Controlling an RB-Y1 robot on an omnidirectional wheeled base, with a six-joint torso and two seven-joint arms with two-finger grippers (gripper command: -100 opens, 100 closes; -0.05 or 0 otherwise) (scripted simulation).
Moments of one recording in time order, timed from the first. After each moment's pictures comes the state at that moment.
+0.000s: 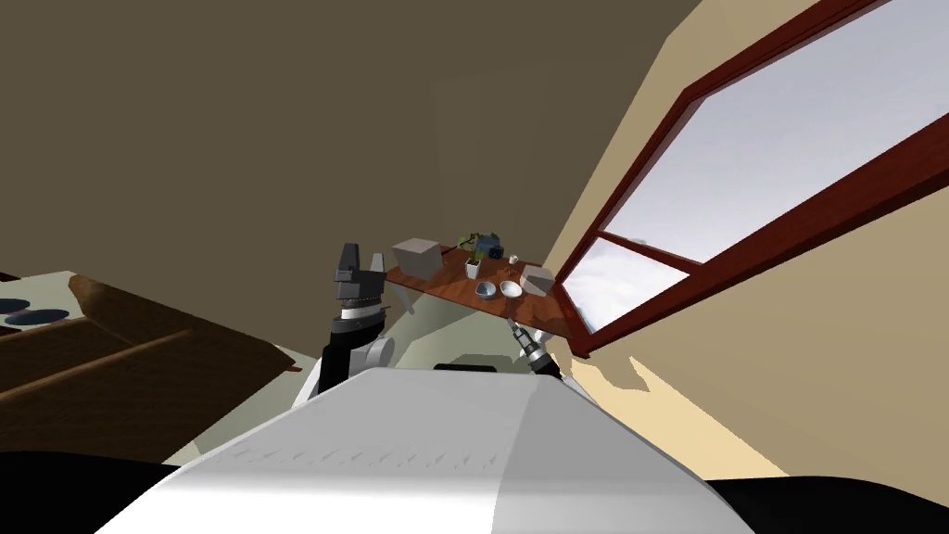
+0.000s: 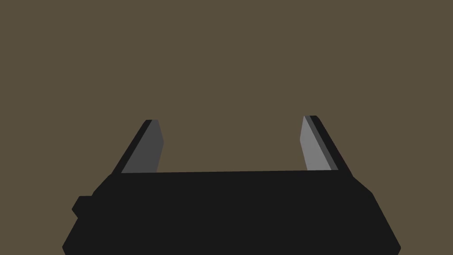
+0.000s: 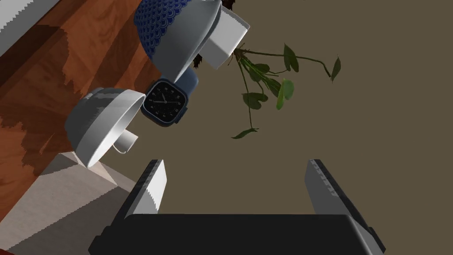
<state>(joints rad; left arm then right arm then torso) 0.47 -0.02 0.05 -2.33 -0.04 -0.54 -0.06 0.41 -0.53 0.29 -1.55 0.09 -0.55 0.24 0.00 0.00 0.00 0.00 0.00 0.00</state>
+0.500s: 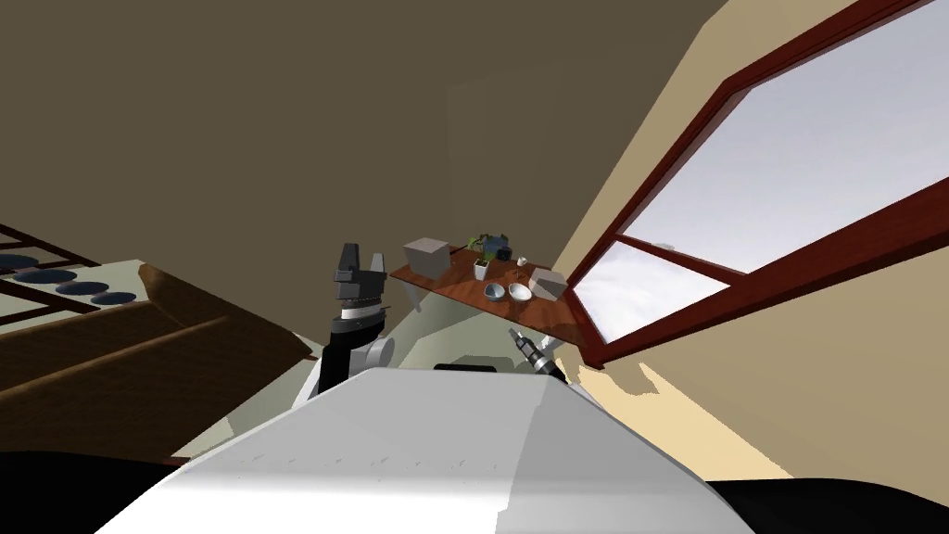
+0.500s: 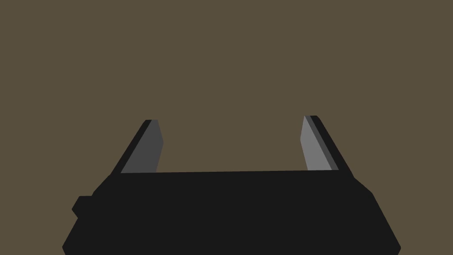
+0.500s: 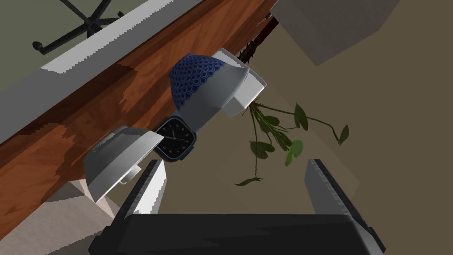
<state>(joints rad) 0.47 -0.02 0.05 -2.33 -0.04 -0.54 -0.06 0.39 -0.60 0.33 -1.41 0.12 -0.56 0.28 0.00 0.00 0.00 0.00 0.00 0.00</state>
